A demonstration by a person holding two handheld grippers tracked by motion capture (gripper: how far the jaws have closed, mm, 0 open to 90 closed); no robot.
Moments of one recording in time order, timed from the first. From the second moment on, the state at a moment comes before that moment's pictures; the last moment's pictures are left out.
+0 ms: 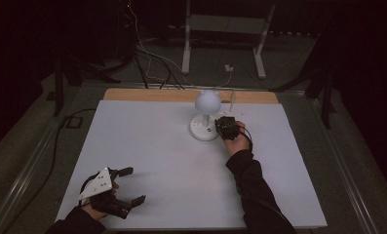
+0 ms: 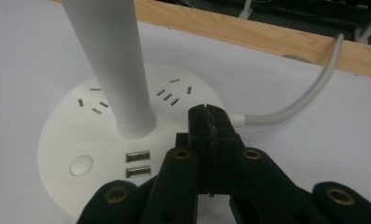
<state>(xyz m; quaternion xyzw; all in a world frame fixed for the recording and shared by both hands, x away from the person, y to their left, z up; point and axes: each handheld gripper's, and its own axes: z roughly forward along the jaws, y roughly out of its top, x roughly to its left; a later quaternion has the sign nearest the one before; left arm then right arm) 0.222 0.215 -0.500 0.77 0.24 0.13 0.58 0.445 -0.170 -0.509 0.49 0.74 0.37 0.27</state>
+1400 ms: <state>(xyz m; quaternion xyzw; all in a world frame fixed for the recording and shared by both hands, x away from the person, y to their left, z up) 0.222 0.215 -0.500 0.77 0.24 0.13 0.57 0.438 -0.167 -0.519 0.49 0.73 0.38 0.29</state>
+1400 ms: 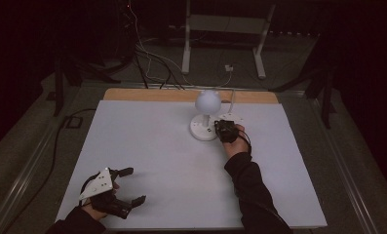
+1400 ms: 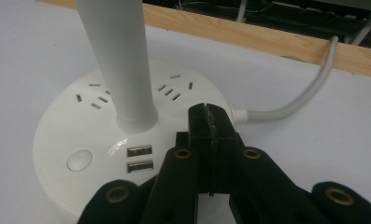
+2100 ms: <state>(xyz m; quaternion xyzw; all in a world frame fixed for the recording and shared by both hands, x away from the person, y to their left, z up) 0.222 0.215 -0.500 0.77 0.24 0.13 0.57 0.439 -0.164 -0.519 0.49 0.73 0.37 0.30</state>
